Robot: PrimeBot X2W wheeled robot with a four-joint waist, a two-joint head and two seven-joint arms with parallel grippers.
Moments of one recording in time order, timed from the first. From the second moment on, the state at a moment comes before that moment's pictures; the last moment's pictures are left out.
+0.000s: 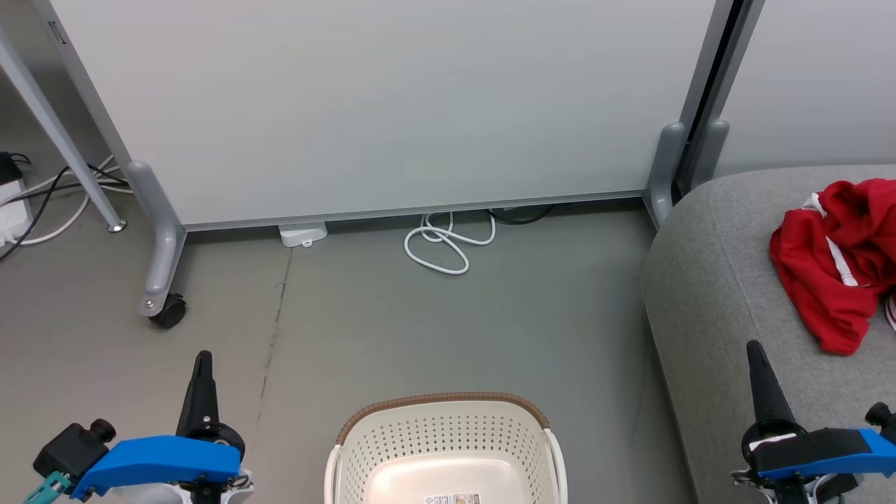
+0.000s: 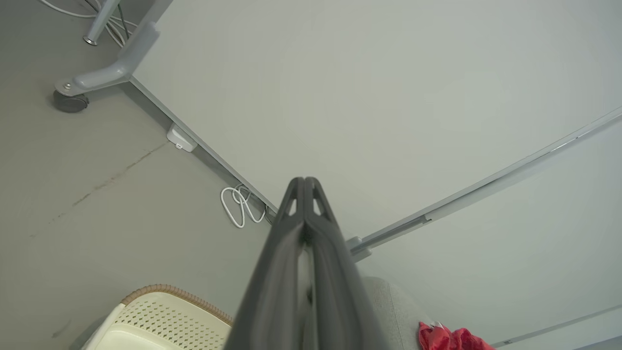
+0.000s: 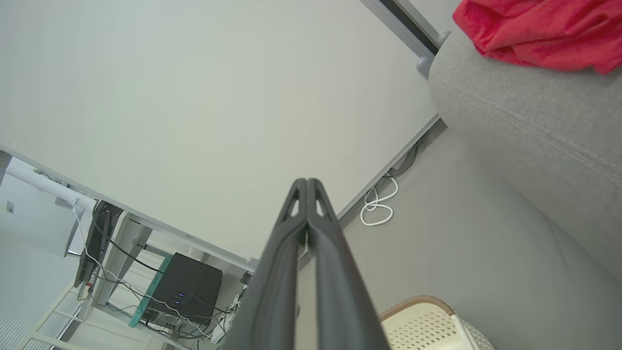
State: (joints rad) left arm -0.04 0.07 0.03 0.25 -0.99 -0.10 -0.04; right arm -0.05 -0.05 -0.11 0.24 0.97 0.13 -0.04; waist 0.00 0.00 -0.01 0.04
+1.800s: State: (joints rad) left arm -0.09 0.05 0.10 0.25 -1.50 -0.12 0.09; right arm -0.09 -0.05 -0.11 0.24 1.49 0.13 0.09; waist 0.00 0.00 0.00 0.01
